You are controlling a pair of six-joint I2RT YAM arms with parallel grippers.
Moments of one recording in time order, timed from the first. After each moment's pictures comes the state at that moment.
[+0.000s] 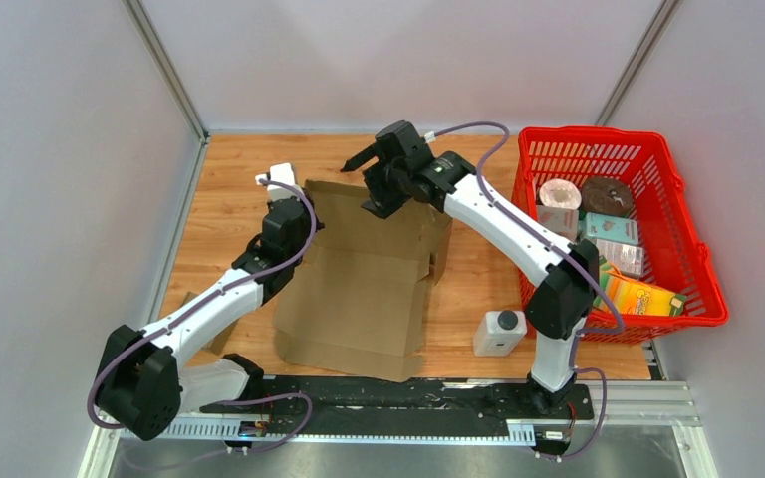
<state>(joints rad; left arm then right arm) -0.51 1.17 0.72 0.19 -0.48 -0.38 0.74 1.84 1.89 -0.74 0.05 1.54</state>
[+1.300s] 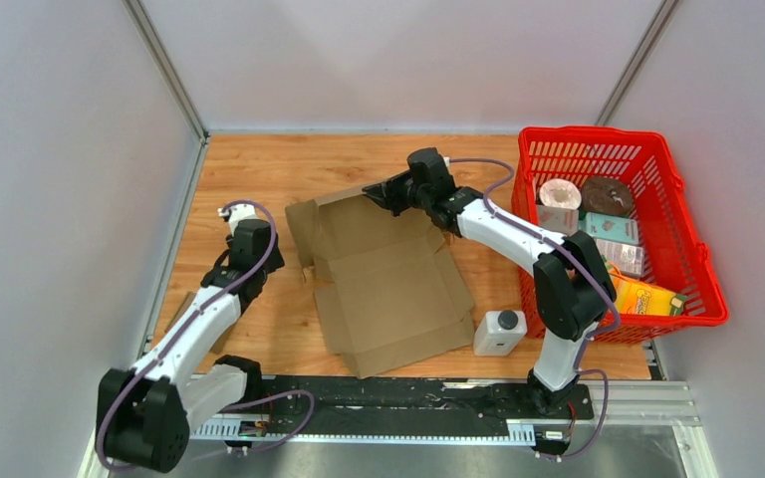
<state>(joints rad) -0.24 0.94 0.58 -0.28 -0.43 -0.44 0.63 1.80 1.38 -0.08 -0.12 1.69</state>
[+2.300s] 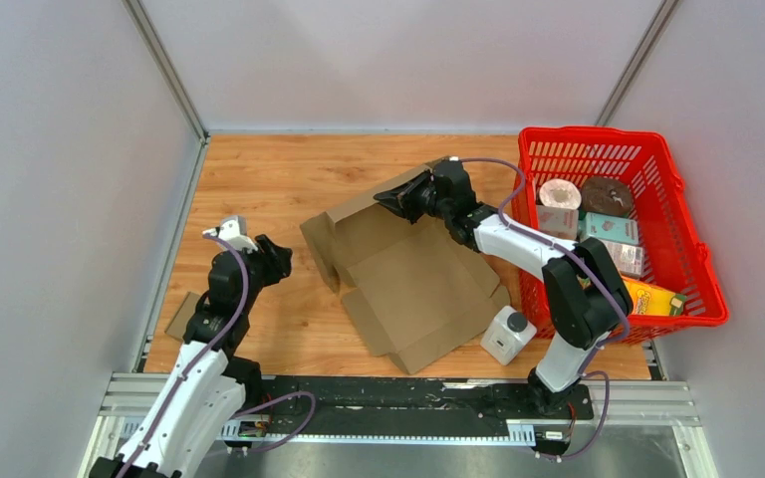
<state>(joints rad) -0.22 0.60 0.40 -0.15 -0.04 -0.49 0.56 1.72 1.14 0.21 -0.27 1.51</state>
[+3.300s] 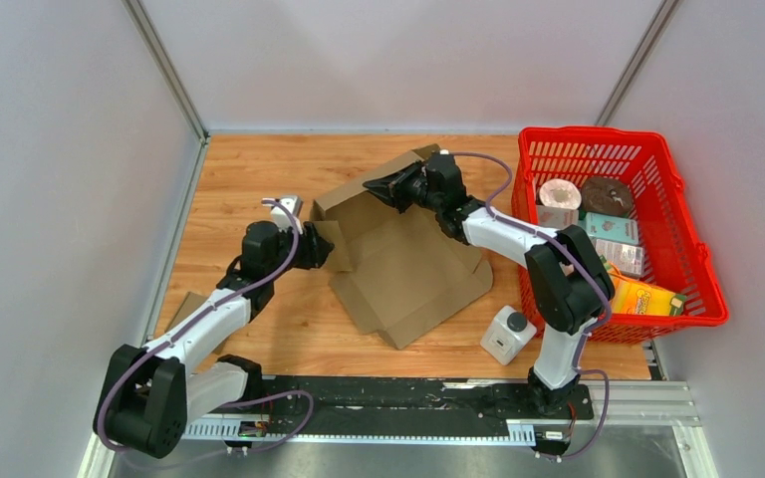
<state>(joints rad) -0.34 1.08 0.48 0.21 0.19 -0.31 0.56 1.83 1.22 0.35 -0.31 1.59</state>
